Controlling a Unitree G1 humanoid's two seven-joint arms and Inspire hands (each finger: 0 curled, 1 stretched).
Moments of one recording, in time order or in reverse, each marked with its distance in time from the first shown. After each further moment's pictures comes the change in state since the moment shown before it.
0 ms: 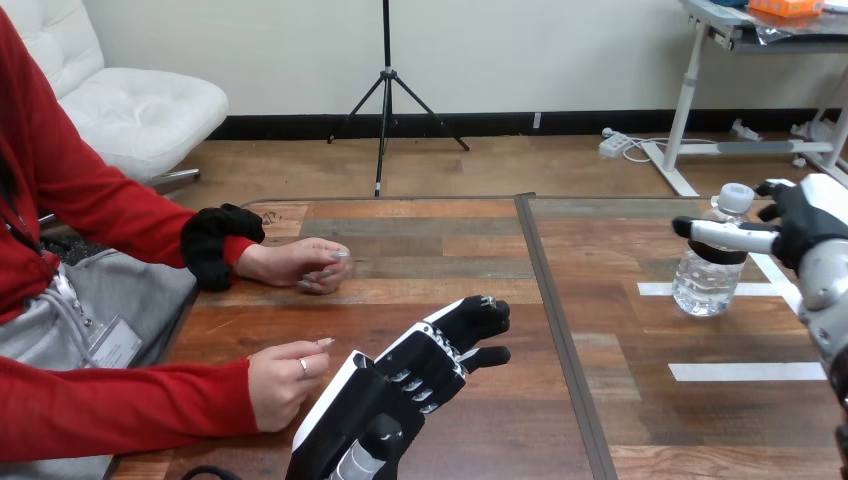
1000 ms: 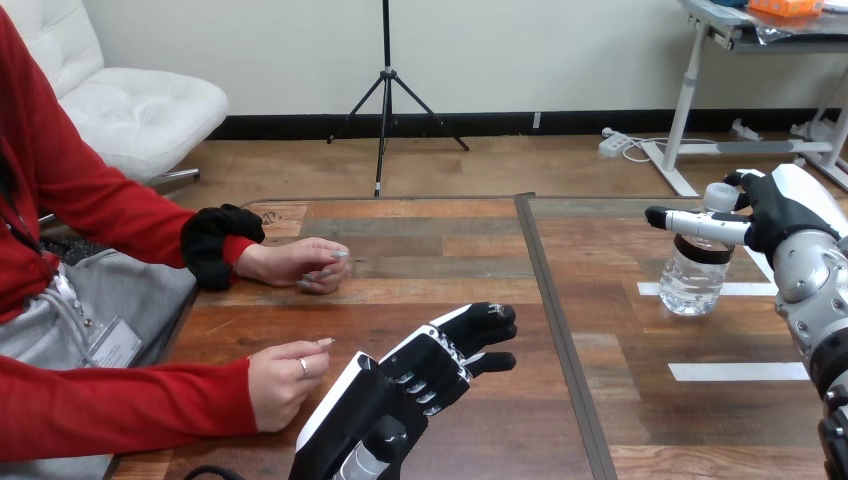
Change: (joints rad) left arm 0.000 -0.001 -0.003 0.000 0.008 0.003 -0.012; right arm -0.018 0.033 0.003 0.000 0.004 -0.019 0.006
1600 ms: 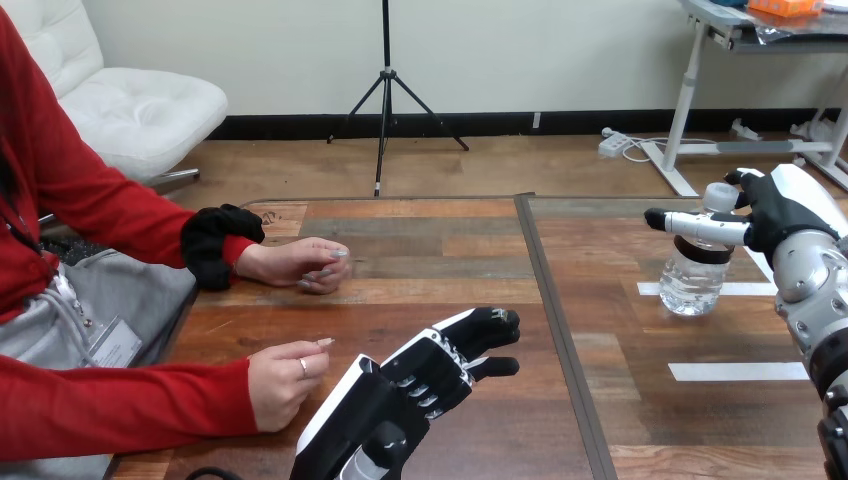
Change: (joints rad) left arm 0.010 0.000 0.000 -0.007 -0.007 -0.002 -0.014; right arm 0.000 0.001 0.001 0.000 -0.001 -0.001 0.001
